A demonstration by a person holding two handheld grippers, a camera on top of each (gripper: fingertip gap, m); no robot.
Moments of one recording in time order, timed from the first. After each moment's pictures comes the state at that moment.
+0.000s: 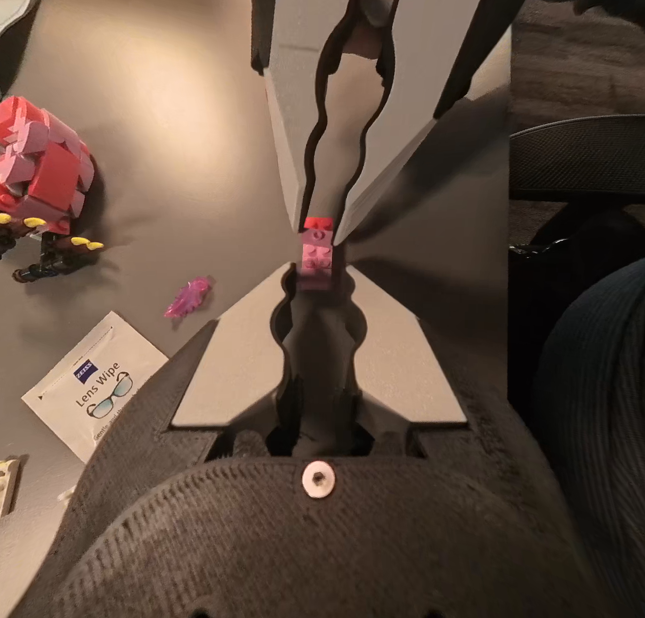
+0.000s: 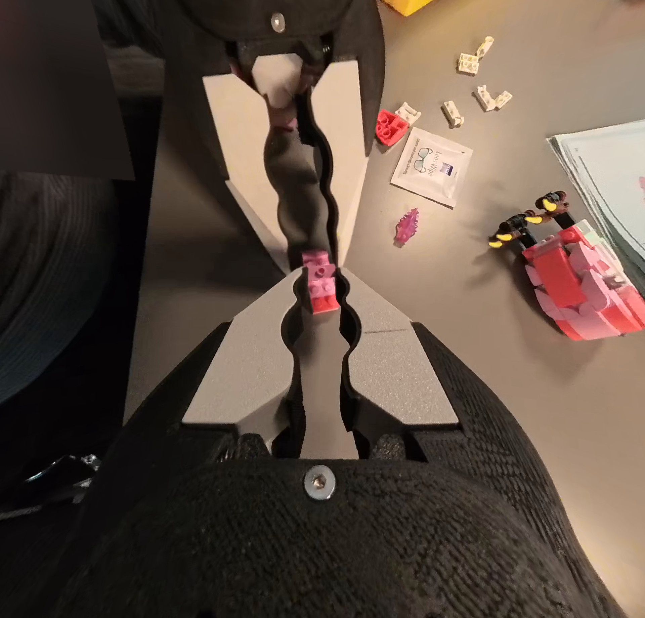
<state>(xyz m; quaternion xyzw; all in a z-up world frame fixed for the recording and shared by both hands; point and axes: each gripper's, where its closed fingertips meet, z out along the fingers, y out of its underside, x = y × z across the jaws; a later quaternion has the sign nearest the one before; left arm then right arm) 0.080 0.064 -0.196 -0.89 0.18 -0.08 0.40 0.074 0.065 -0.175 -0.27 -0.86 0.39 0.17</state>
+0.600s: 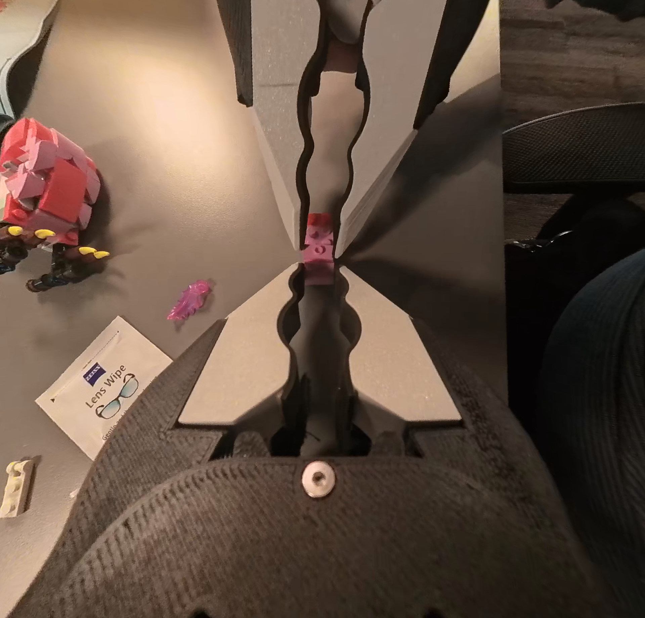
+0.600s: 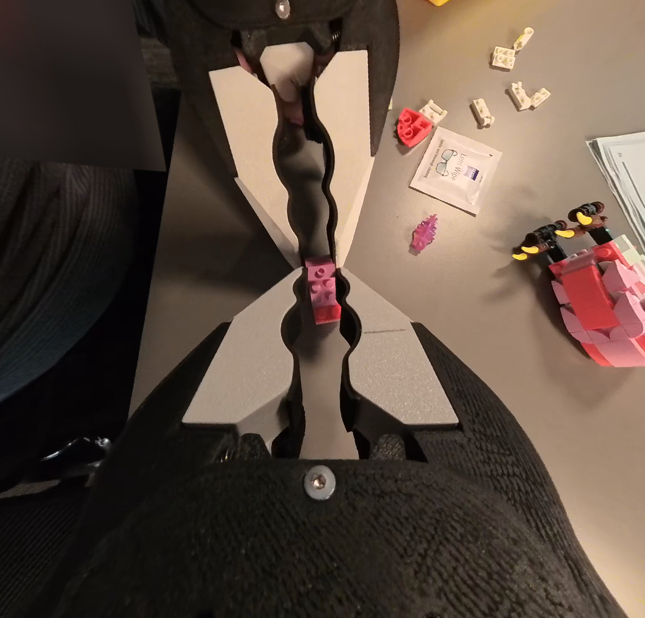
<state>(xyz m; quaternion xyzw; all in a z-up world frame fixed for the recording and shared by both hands) 0.081 0.062 -0.193 -0.89 0.20 -0.07 0.42 0.075 0.057 -0.179 -0.25 -0.88 0.39 0.13</state>
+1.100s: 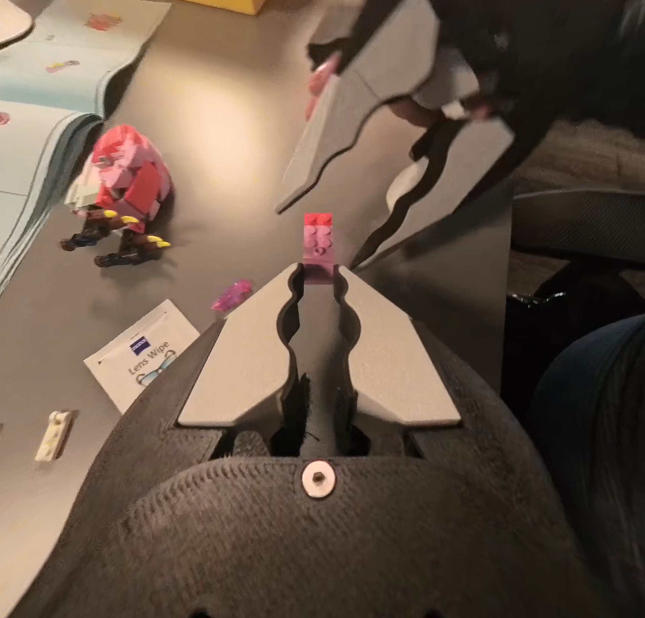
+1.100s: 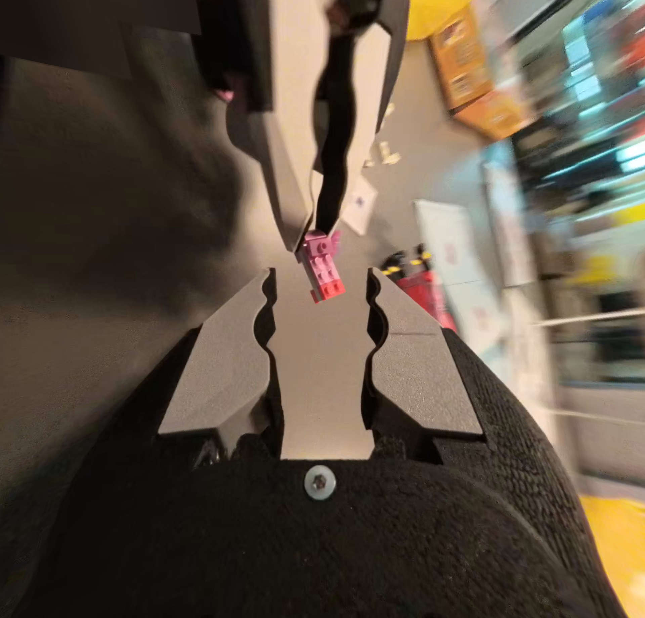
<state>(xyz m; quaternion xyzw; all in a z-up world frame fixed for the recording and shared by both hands) 0.062 0.068 -0.167 -0.88 0.11 -0.07 0.46 0.053 0.075 -0.162 -0.17 -0.86 0.27 0.40</state>
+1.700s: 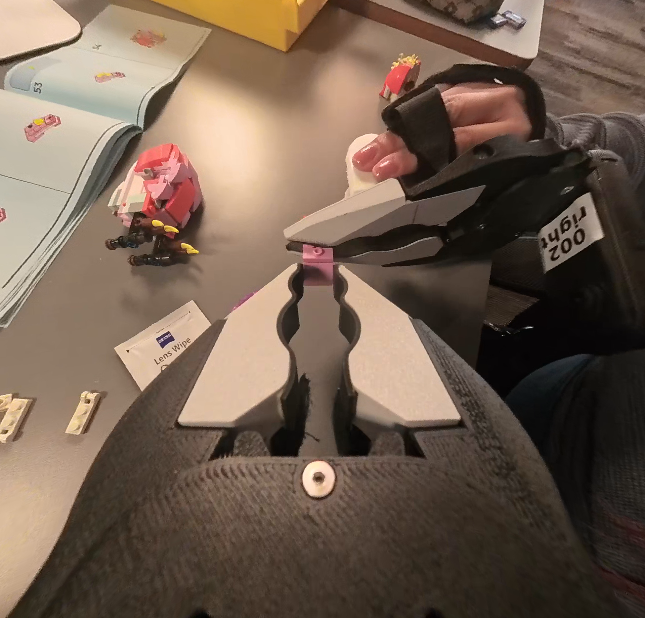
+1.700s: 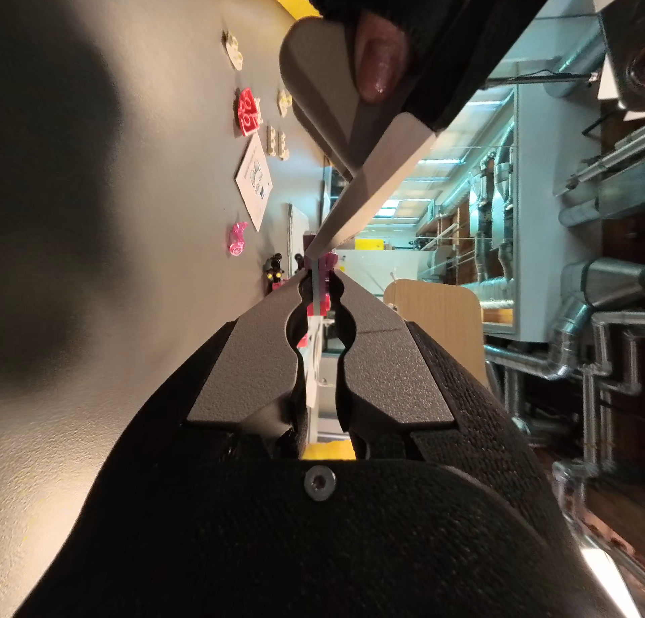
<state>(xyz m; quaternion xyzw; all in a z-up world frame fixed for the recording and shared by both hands) 0.052 0.069 -0.138 -0.88 0.06 -0.10 0.47 0.027 0.079 -0.132 0.01 -0.75 0.03 0.67</state>
